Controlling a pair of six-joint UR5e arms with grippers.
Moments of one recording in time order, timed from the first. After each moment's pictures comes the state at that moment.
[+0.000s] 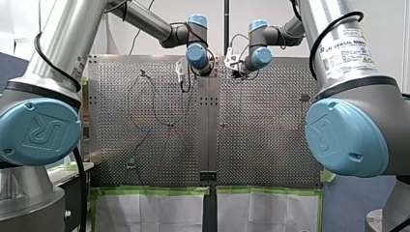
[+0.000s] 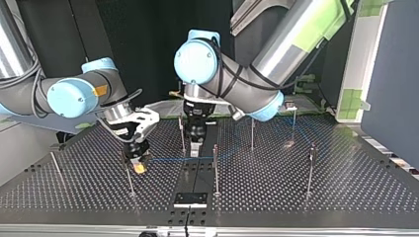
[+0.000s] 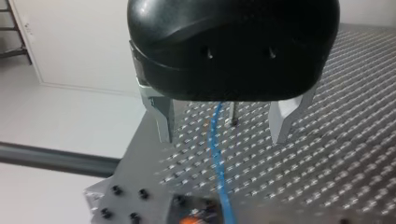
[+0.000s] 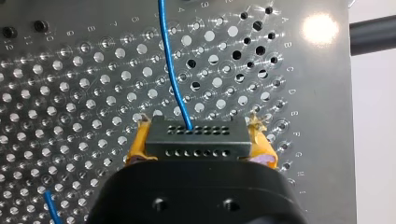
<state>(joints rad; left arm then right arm) -0.57 -1.88 -1.36 -3.00 -2.01 -1.71 2.04 -1.17 1.24 -0.05 1.40 1.78</state>
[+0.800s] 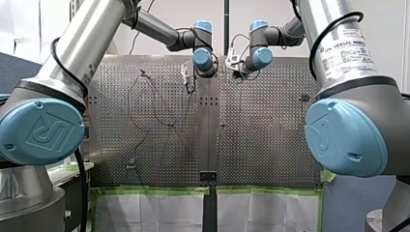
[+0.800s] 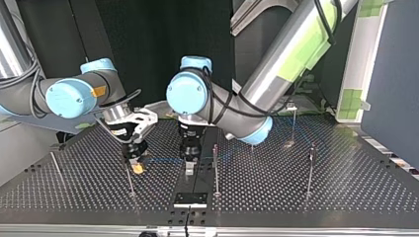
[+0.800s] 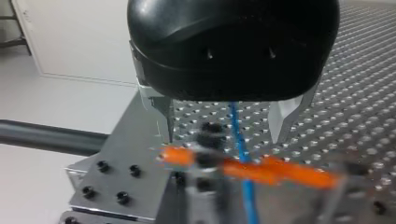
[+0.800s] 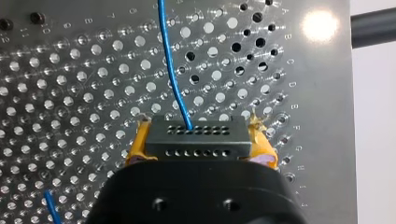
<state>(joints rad) -0.55 -2.02 -1.17 -3.05 -1.99 -1.71 2.04 -1.16 1.24 -0.05 1.40 1.78</state>
